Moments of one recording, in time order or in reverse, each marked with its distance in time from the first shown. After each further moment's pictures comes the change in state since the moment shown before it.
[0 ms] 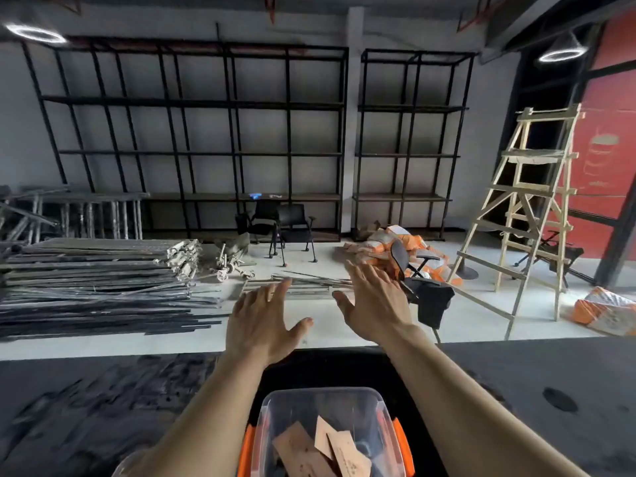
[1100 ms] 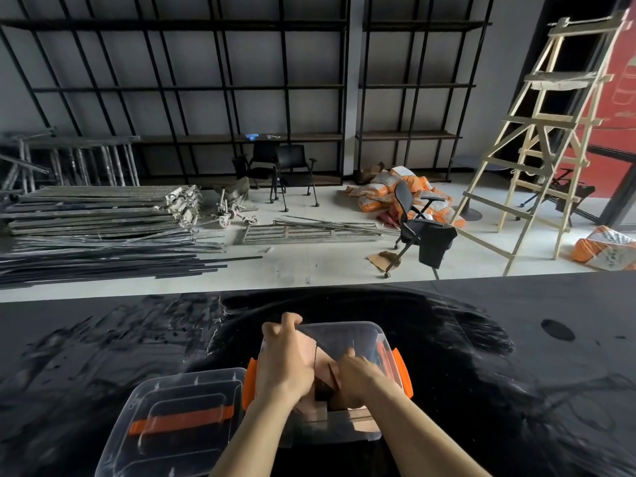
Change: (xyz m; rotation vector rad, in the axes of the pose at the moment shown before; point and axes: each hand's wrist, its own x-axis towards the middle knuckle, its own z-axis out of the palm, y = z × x) left_hand -0.100 0.024 0.098 -0.404 -0.245 -0.291; right_hand -0.123 -0.012 0.126 0.104 -0.928 0.281
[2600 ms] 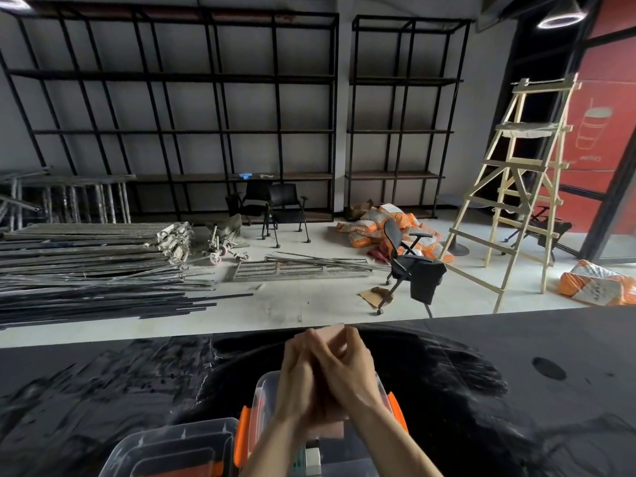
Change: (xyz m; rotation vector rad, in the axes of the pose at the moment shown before) left_hand 0.000 0.055 -0.021 -1.461 -0.374 -0.273; right_hand -0.027 -0.029 -0.046 1.035 0.655 -0.168
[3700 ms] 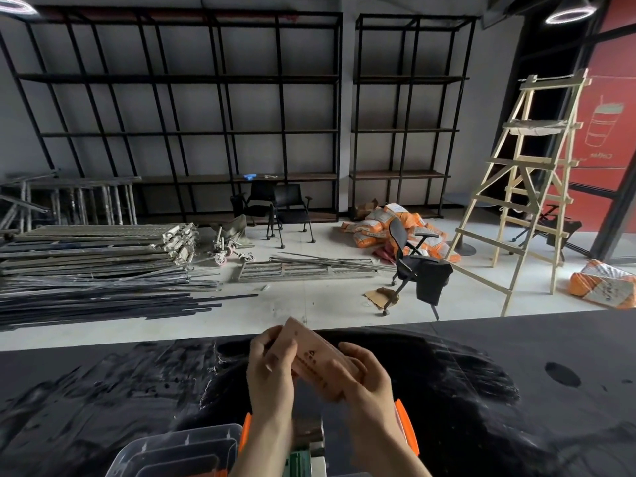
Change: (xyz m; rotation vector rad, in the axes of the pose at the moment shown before) left_hand 0.018 0.010 -0.032 0.166 0.419 0.474; right_hand -0.011 0.031 -0.005 0.569 -0.065 0.106
